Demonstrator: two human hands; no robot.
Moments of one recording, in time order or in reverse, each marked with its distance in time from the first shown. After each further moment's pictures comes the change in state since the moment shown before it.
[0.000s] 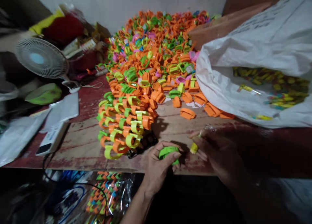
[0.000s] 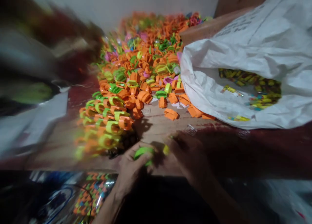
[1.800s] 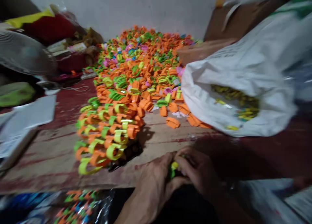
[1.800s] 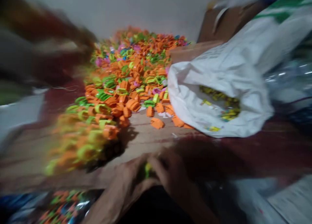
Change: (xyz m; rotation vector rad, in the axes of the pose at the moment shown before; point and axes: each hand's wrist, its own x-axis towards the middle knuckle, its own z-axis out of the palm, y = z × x) left_hand 0.002 0.014 0.022 0.796 -0.133 0.191; right_hand -0.015 0.011 -0.007 -0.177 -0.120 -0.013
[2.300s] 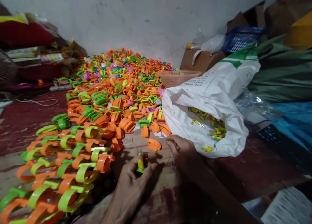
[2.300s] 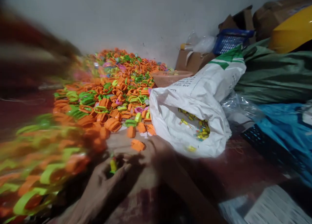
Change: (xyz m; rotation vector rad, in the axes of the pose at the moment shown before) left_hand 0.059 0.000 0.005 -0.516 0.143 -0.022; right_hand 0.098 0.003 -0.061 -0.615 0.131 -0.273
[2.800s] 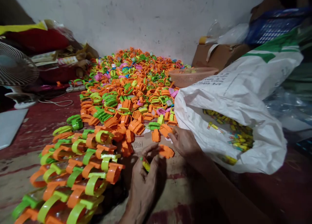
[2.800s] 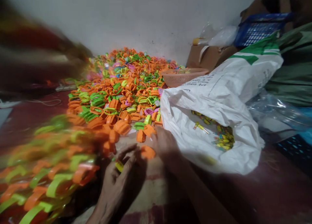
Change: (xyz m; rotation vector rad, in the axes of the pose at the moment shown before) left_hand 0.027 -0.016 0.006 -0.117 0.222 0.069; right_hand 0.061 0.000 0.032 -0.323 -0.117 0.102
